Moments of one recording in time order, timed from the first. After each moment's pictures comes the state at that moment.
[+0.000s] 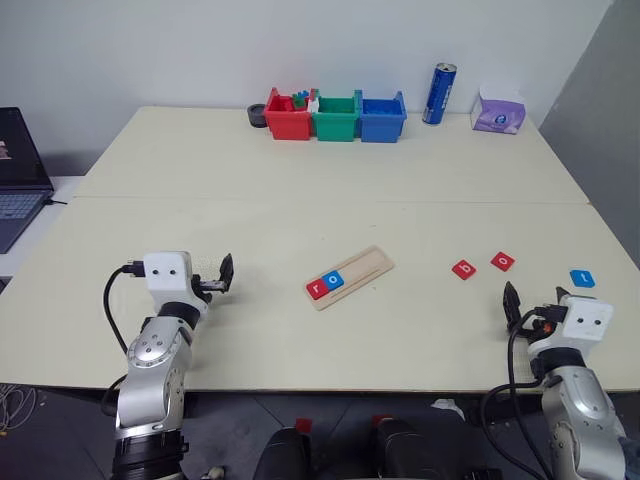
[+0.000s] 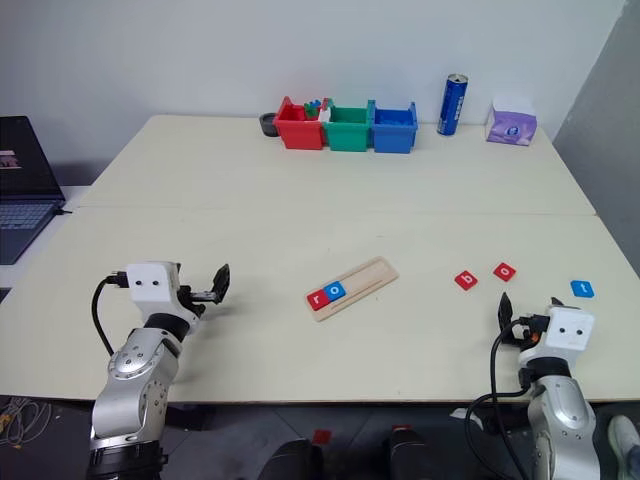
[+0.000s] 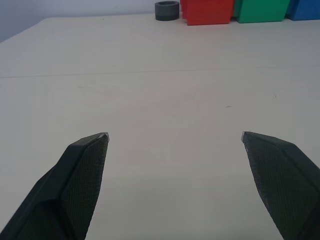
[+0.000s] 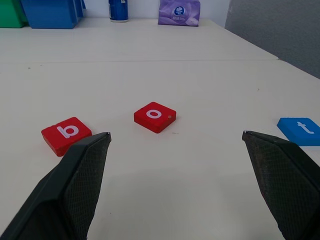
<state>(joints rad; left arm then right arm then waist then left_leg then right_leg) -0.08 0.30 0.27 -0.13 -0.21 0.27 -0.19 0.17 -0.21 -0.33 -0.22 0.22 0.07 0.15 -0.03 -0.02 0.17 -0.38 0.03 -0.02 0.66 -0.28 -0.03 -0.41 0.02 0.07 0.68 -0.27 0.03</state>
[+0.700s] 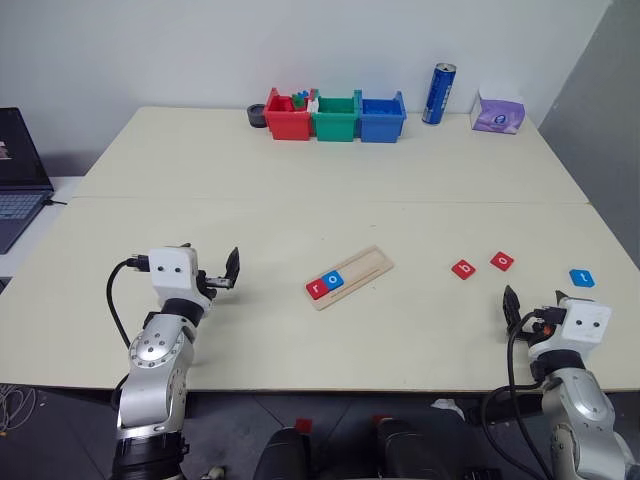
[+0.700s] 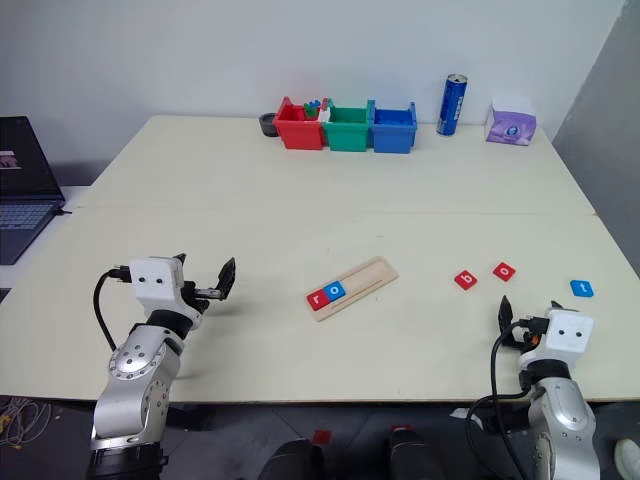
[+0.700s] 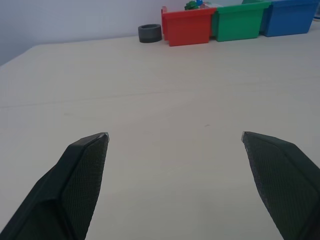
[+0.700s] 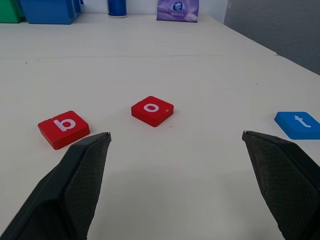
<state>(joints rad) -0.09 0.32 0.23 -0.16 -0.20 0.22 -0.25 0.19 -0.21 -0.33 -0.23 0.22 0.07 0.15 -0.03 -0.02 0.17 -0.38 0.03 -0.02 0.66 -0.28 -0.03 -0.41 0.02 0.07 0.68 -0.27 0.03</state>
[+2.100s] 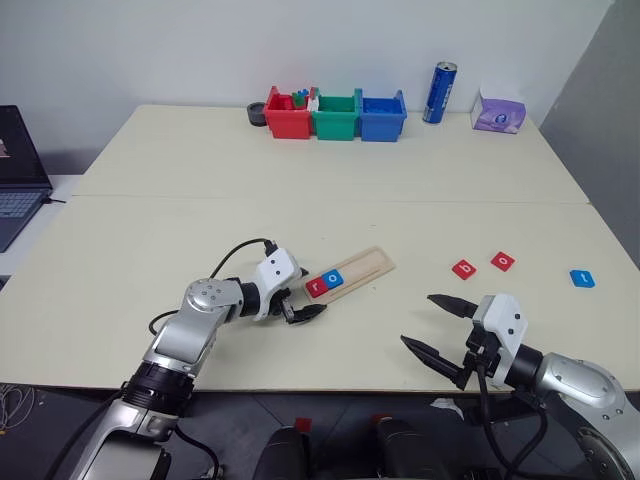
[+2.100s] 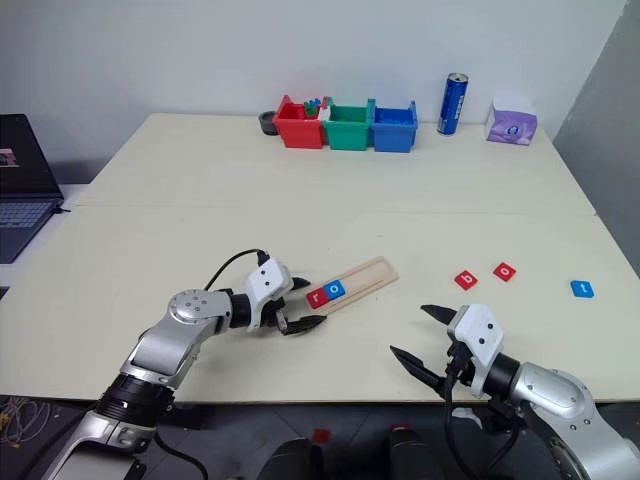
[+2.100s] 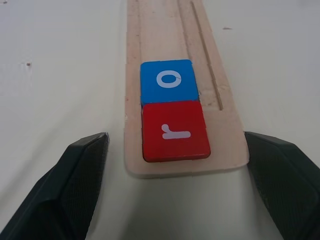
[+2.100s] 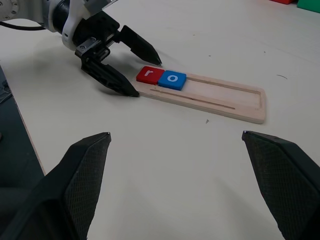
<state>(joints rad) -0.41 0.54 -0.21 0.09 -0.12 0.35 -0.91 0.23 -0.65 -0.03 -0.70 0.45 0.44 0.63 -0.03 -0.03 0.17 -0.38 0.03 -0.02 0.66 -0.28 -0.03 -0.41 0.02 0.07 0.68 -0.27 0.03</state>
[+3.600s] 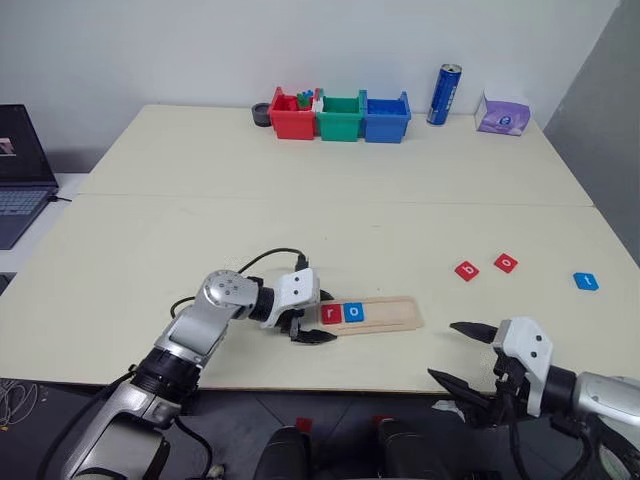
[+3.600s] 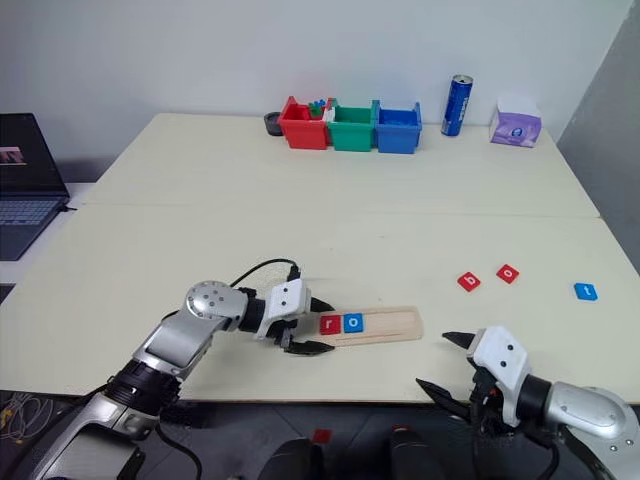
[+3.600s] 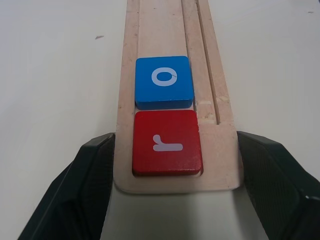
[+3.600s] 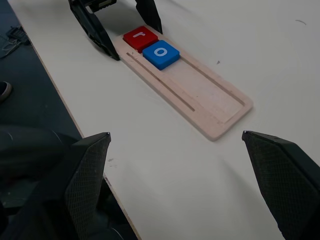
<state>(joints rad) -0.49 0.58 -0.37 0.14 -0.07 0.15 -1.22 0.40 -0.79 -0.18 -0.76 0.47 0.49 0.73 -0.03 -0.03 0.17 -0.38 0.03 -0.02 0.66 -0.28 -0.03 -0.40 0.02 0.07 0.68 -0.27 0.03</state>
